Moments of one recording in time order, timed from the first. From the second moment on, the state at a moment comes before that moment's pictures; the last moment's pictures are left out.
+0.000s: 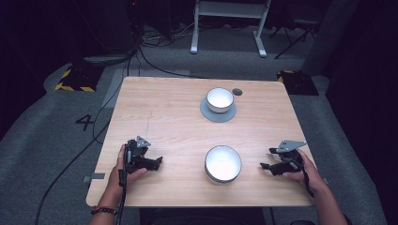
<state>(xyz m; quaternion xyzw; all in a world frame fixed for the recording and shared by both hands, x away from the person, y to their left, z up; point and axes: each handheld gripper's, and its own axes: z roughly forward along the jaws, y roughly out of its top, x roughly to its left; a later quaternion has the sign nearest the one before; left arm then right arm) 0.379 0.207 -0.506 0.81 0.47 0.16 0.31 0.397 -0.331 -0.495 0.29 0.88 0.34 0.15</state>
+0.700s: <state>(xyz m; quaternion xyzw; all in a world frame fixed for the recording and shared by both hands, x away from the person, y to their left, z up) 0.378 0.207 -0.507 0.81 0.47 0.17 0.31 0.389 -0.356 -0.505 0.32 0.86 0.38 0.15</state>
